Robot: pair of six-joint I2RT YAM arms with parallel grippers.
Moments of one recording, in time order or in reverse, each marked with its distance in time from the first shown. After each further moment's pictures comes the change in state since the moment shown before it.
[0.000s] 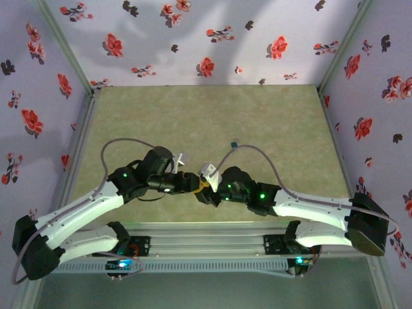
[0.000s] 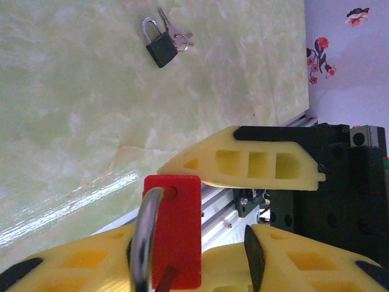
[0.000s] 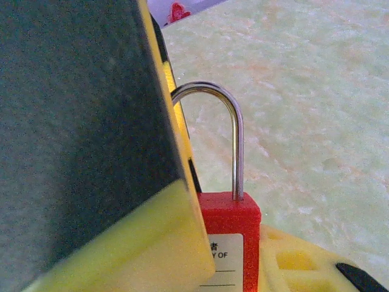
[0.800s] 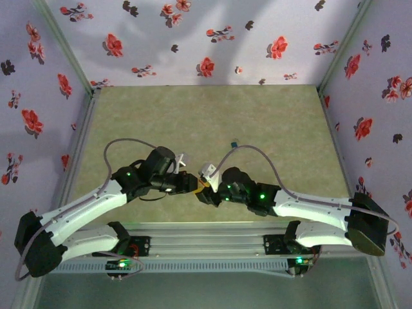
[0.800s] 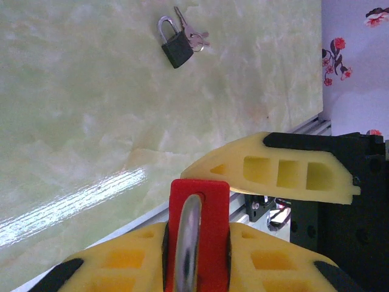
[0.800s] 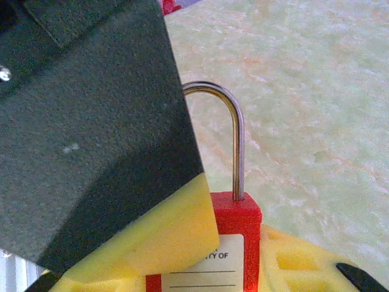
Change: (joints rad) left arm -0.002 0.033 -0.011 0.014 -0.014 0.004; right arm 0.005 0.002 -0.001 -0.015 0.026 0.000
